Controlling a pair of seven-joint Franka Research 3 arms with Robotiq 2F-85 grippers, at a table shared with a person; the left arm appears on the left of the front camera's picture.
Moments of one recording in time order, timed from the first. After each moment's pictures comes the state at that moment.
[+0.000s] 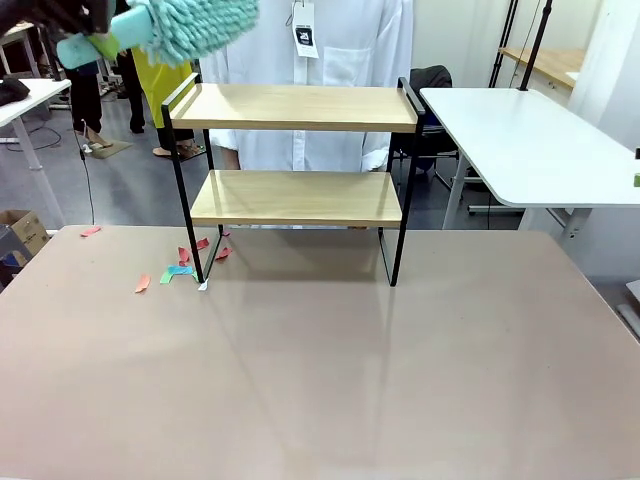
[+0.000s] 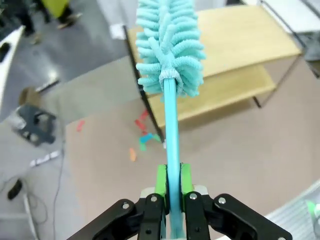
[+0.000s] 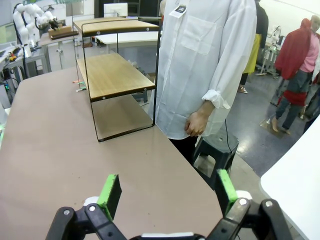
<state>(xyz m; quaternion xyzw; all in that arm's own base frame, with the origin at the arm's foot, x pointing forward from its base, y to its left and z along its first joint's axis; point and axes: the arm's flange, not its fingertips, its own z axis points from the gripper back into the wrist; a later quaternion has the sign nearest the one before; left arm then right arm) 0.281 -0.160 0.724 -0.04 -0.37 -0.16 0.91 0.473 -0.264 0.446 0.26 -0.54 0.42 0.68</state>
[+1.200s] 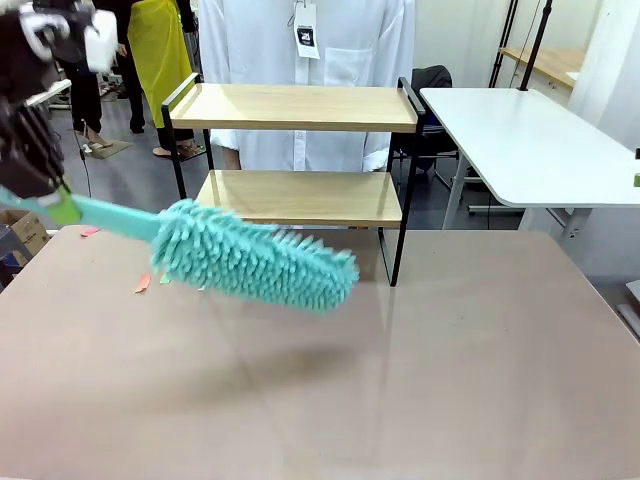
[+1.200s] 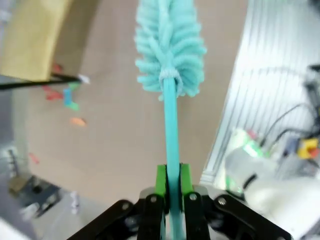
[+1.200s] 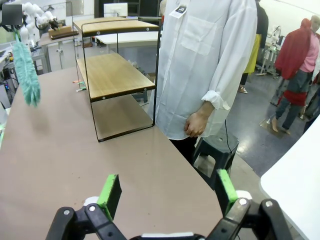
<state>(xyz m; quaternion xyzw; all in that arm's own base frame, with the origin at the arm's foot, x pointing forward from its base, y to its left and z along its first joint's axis) 0.287 -0.129 0.619 -0.02 -0.06 -0.61 0.79 0.473 -0.264 0.446 0.26 -0.54 0.42 0.68</state>
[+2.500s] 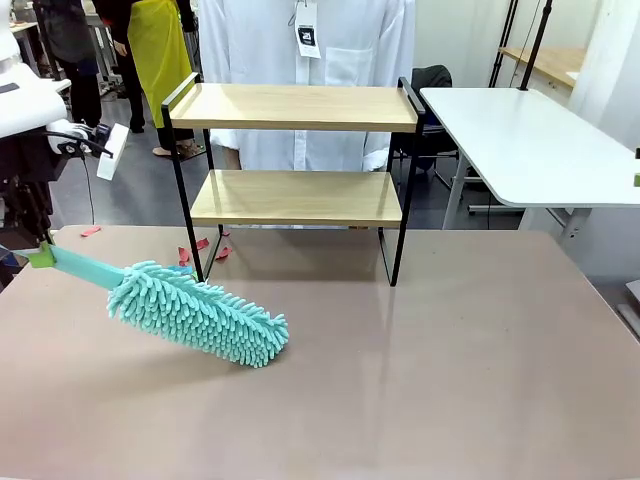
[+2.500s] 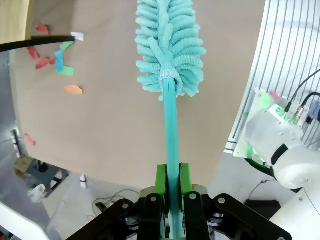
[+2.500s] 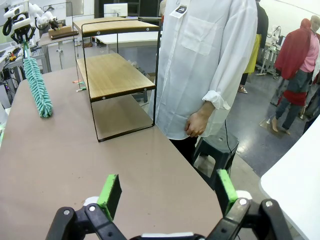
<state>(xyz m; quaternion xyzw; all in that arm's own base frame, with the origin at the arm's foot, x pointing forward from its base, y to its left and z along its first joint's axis) 0.315 -0.102 0.557 0.04 0.00 -0.62 0.78 0.473 -0.264 0.446 0.26 -0.54 0.42 0.68</state>
